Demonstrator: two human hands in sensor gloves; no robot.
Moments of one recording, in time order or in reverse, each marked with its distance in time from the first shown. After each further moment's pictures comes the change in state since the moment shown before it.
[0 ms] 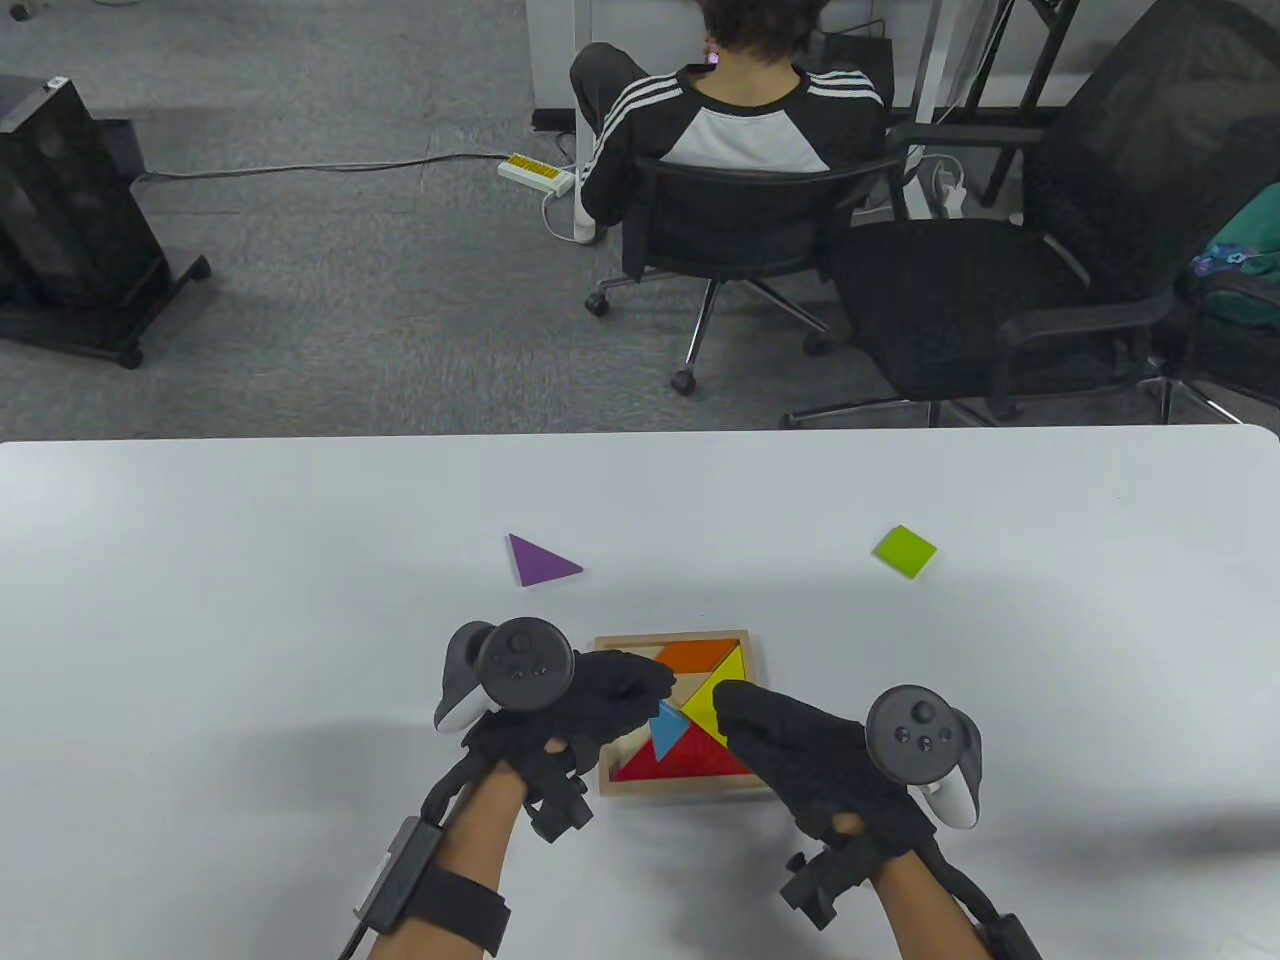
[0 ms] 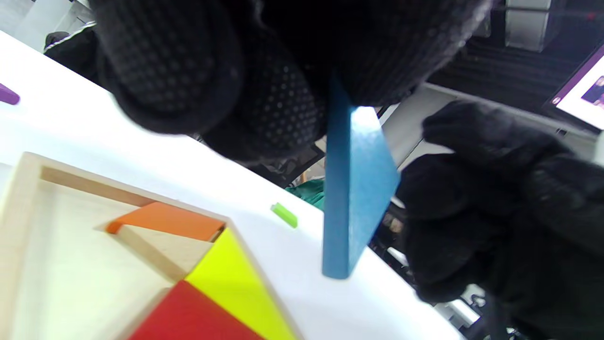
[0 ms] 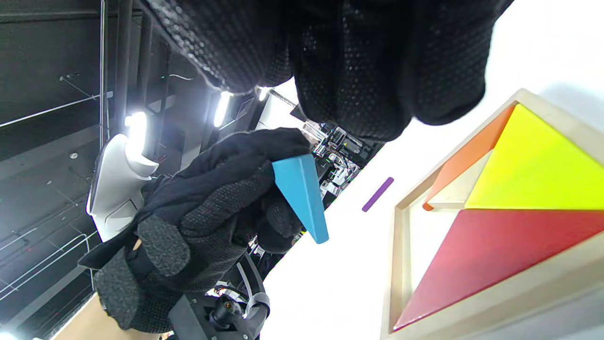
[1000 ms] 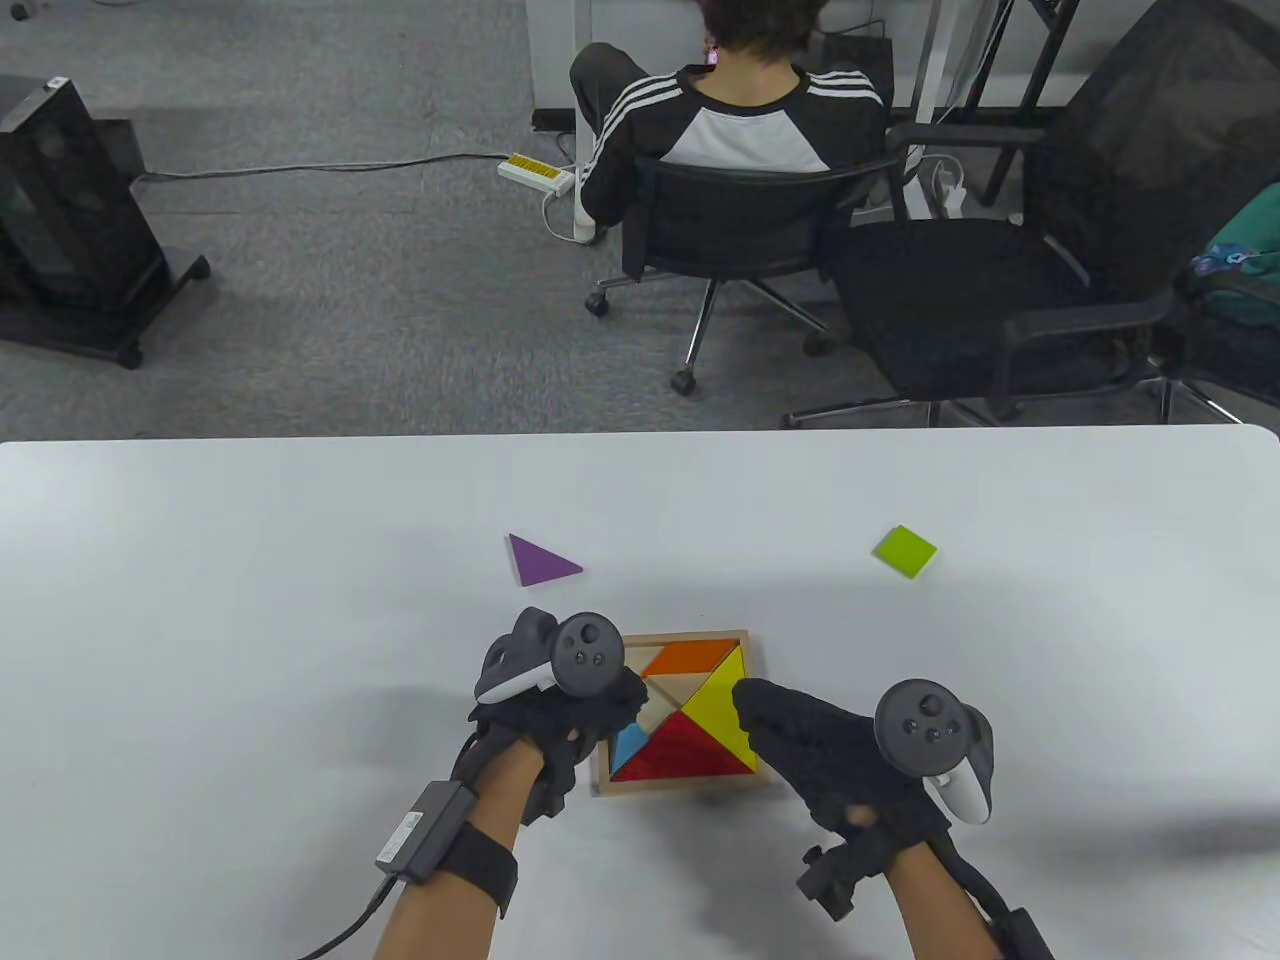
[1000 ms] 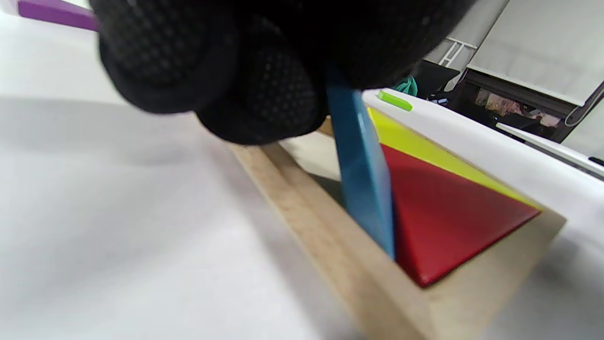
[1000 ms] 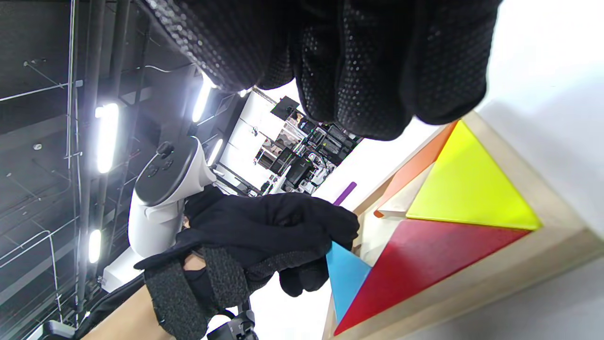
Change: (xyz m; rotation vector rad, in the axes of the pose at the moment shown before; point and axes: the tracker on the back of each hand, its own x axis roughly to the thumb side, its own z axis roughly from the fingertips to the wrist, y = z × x) left_hand -0.042 -0.042 -0.025 -0.297 0.169 -0.304; right_hand -0.019 -0.008 -0.002 0.003 0.063 0.049
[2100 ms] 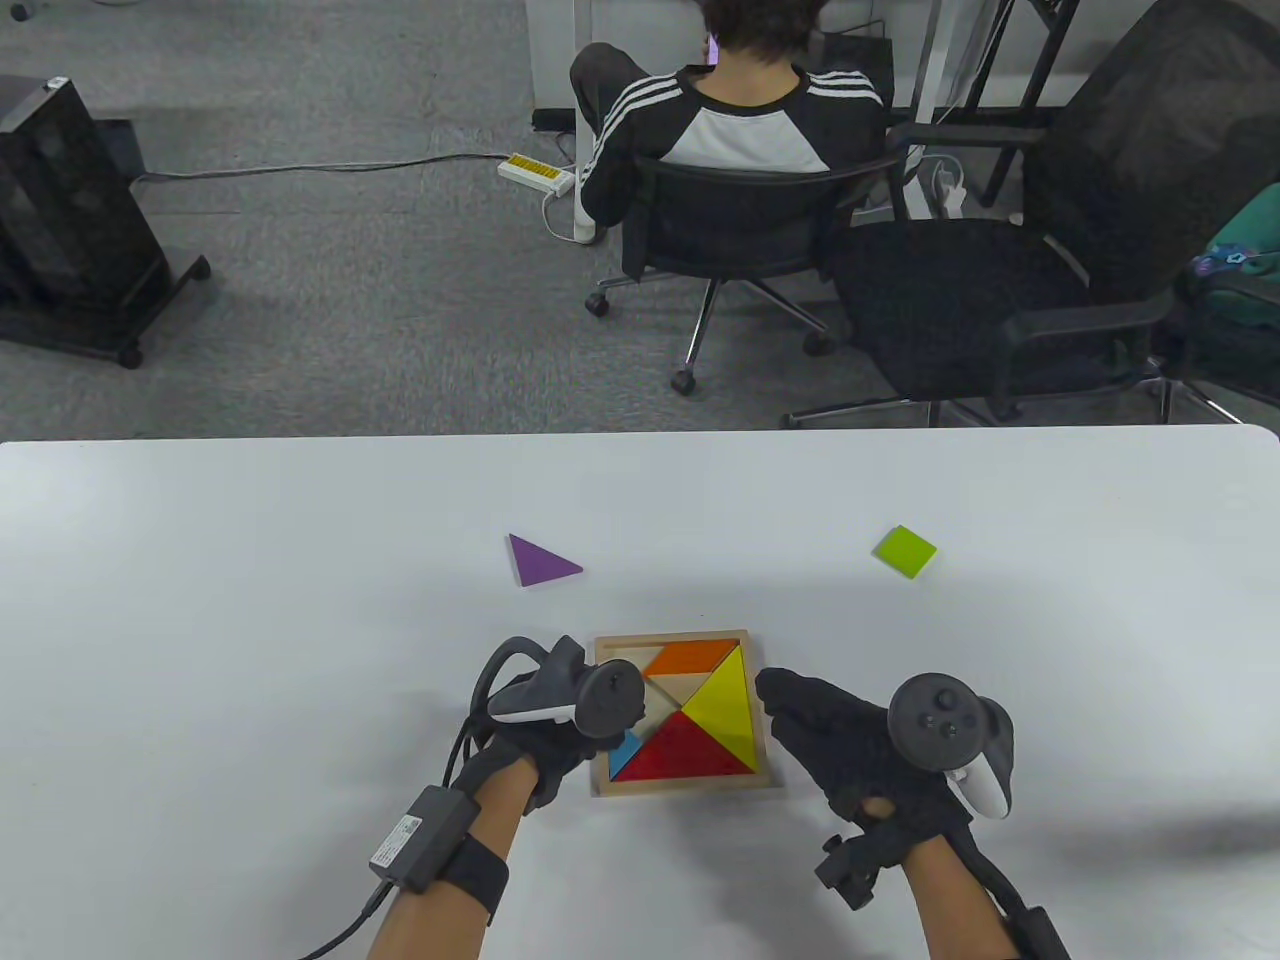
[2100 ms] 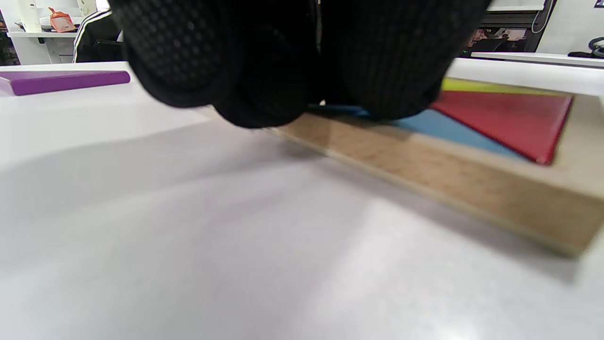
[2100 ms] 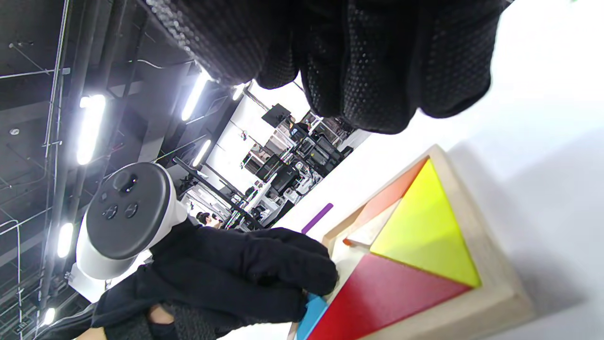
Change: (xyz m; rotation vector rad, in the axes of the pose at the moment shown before) left_hand 0.014 -0.012 0.002 0.006 -0.090 -0.323; right_hand 0.000 -0.021 0.001 -0.042 0.011 0.105
